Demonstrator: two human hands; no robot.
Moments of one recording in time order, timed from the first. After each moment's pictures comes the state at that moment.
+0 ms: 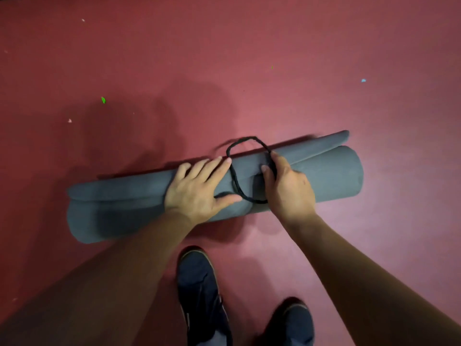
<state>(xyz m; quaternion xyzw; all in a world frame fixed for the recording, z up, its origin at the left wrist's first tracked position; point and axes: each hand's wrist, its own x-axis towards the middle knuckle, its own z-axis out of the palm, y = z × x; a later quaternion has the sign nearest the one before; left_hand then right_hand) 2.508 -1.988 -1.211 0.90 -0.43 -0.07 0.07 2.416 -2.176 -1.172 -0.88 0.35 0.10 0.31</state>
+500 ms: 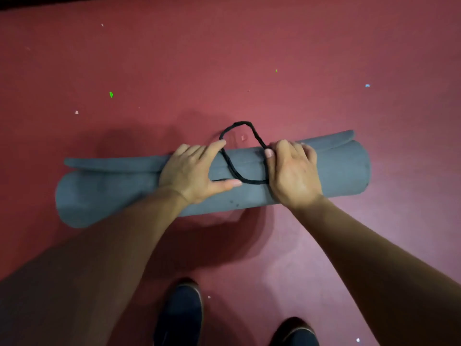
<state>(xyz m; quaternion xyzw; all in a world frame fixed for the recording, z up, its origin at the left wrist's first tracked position) 2.520 -1.995 -1.217 0.91 -0.40 -0.06 0.11 2.409 -2.196 -1.214 -0.97 0.17 -0.07 0.18</state>
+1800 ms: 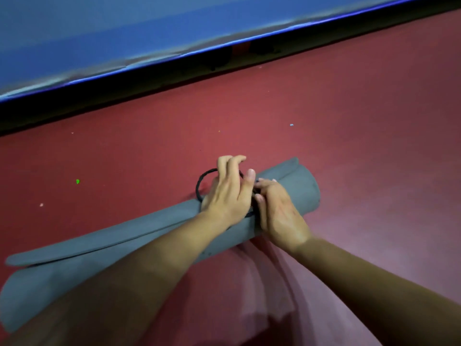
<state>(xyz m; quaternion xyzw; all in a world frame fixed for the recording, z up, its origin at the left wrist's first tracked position) 2.454 -2.125 -1.204 0.83 -0.40 -0.10 0.37 2.328 -2.215 -1.226 -0.91 0.17 -0.20 0.31</state>
